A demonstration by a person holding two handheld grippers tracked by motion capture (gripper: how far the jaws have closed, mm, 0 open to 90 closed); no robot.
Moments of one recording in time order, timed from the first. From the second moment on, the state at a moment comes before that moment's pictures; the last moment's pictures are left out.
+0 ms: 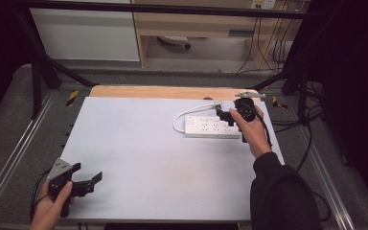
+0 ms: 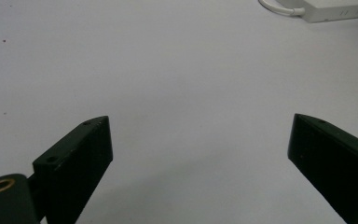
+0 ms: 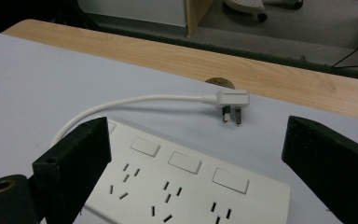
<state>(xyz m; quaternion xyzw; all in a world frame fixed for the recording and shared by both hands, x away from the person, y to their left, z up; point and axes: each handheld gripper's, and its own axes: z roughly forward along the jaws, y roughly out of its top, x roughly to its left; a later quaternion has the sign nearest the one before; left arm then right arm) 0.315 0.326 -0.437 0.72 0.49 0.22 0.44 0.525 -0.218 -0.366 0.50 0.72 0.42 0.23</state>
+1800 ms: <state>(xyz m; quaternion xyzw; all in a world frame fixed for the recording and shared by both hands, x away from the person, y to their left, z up) 0.313 0.327 -0.437 0.72 0.50 0.23 0.43 0.420 -0.236 -0.340 0.43 0.72 0.49 0.23</state>
